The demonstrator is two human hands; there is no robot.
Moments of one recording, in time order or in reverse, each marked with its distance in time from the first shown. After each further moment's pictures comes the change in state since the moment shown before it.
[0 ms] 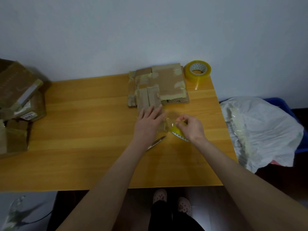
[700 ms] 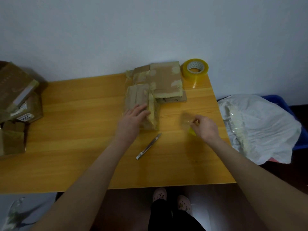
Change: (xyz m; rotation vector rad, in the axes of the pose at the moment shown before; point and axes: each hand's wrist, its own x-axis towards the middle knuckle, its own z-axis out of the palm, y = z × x) left_hand -0.011 -0.031 -0.023 -0.076 0.072 -0.084; right_hand 0.012 0.036 -0.030 -0.318 -0.003 0.033
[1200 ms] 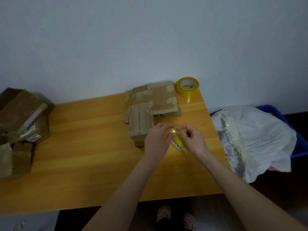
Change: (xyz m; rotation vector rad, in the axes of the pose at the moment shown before) left_hand 0.006 0.101 -0.001 -0.389 0.089 -0.103; right_hand -0.039 -0.025 -0.017 0.660 0.055 -0.146
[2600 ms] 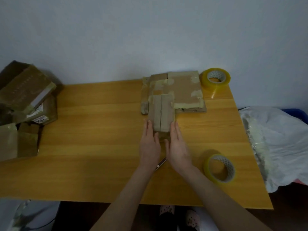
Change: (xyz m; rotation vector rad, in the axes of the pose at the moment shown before) left_hand -0.018 -0.099 -0.011 -0.163 0.134 -0.366; right_hand -0.005 -0.010 0.137 -0.522 -0.147 -0.154
